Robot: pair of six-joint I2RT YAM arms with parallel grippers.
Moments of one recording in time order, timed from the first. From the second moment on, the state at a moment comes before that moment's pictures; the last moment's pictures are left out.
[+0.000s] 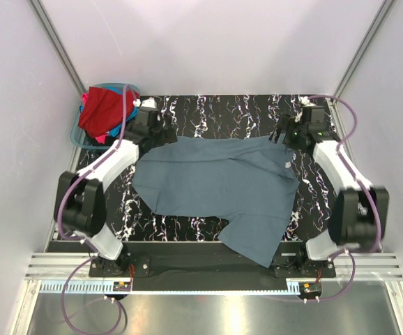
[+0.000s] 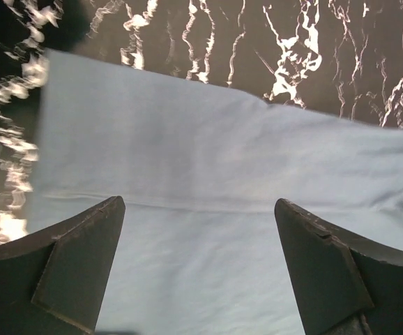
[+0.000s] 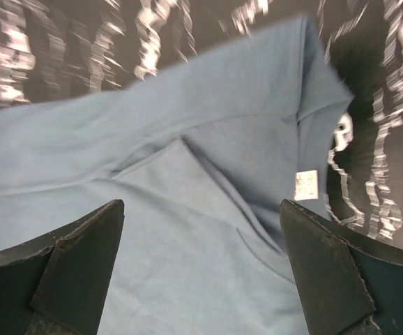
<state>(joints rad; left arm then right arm) -0.30 1.62 1.20 -0.27 -0.12 -0.45 0.03 1.50 1.17 -0.39 -0.11 0.33</state>
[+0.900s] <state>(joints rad) -0.37 1.79 1.31 -0.43 -0.17 -0.65 0.15 2.03 1.45 -0.48 -0.09 0.36</state>
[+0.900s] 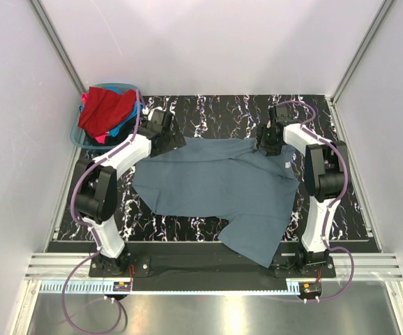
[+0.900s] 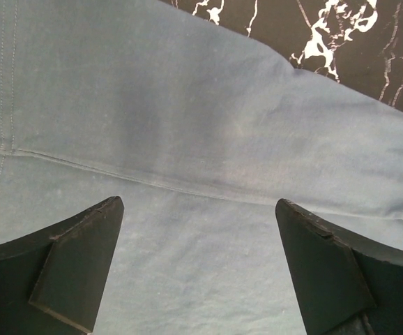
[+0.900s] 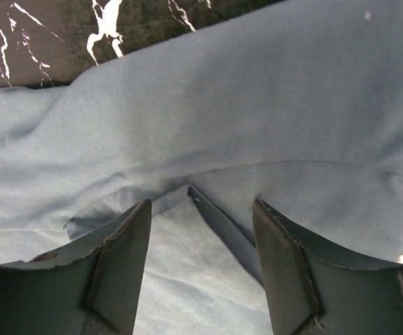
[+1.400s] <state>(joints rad) -0.37 1.76 1.31 -0.43 -0.18 -0.64 0.19 2.05 1.48 -0.50 -0.09 0.34</state>
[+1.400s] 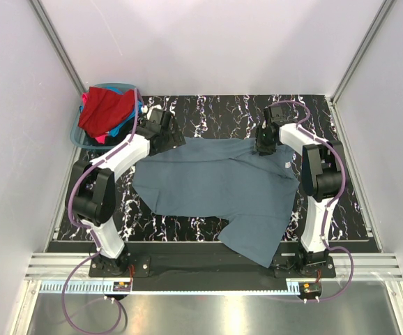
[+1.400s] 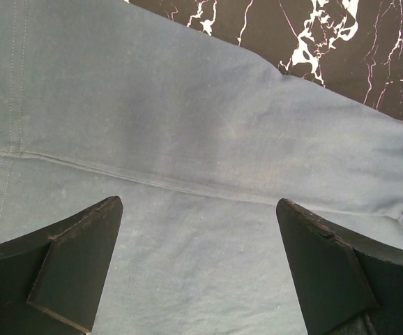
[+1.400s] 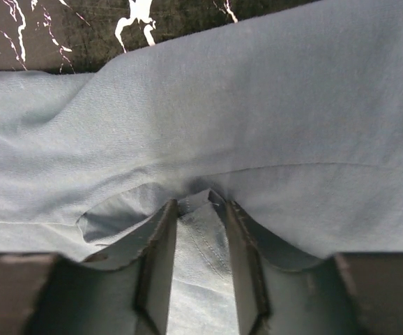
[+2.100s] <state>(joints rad) -0.37 1.75 1.30 -0.43 -0.18 -0.63 0.22 1.96 1.37 -0.52 -0.10 0.39</state>
